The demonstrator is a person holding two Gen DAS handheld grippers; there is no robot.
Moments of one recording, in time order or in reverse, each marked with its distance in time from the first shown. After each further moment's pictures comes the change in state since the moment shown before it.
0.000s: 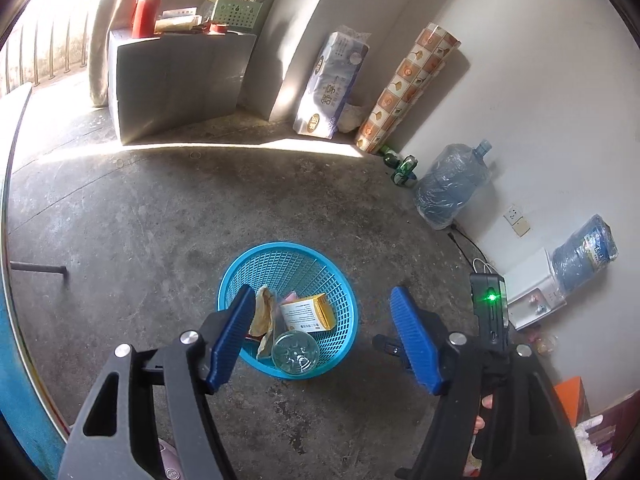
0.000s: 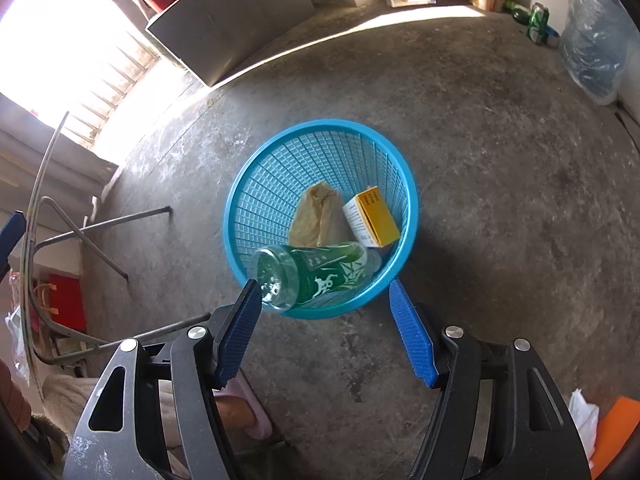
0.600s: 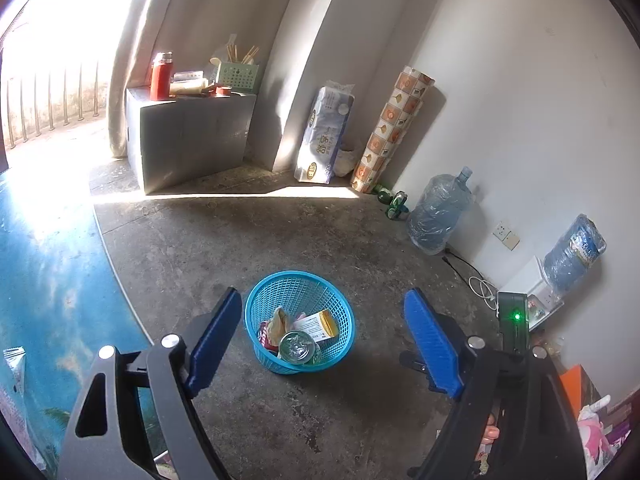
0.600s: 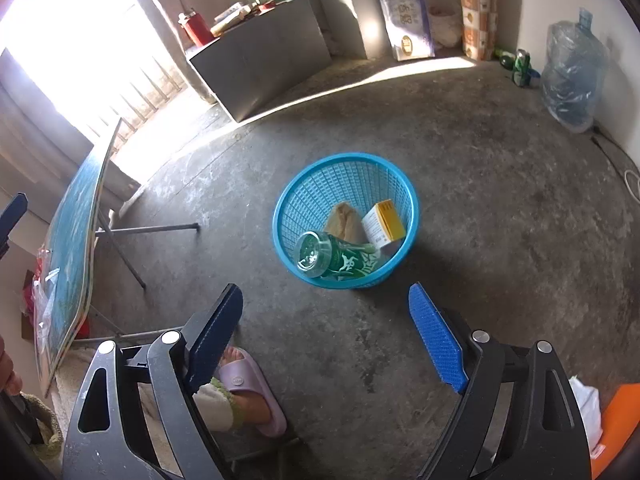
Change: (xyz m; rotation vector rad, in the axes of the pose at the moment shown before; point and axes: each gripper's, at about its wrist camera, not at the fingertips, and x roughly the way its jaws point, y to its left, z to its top) left arm -0.141 -0.013 -0.034 0.058 -0.162 0.041; right arm -0.095 0.043 -0.064 -0.059 -0.192 -0.010
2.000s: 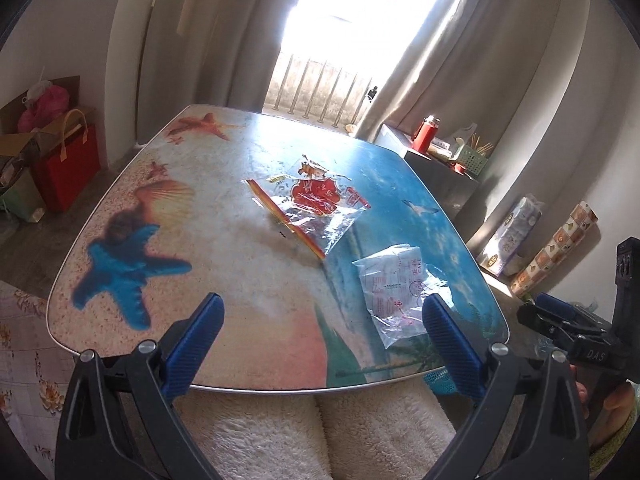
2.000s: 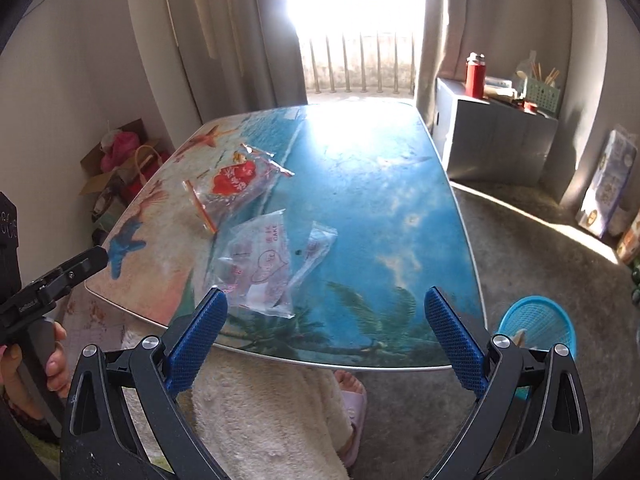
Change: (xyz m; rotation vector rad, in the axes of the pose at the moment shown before) left arm -0.285 0.227 -0.177 -0.474 -0.238 0.540; right arm -0.044 0.340 -0.064 -0.648 -0.061 0.309
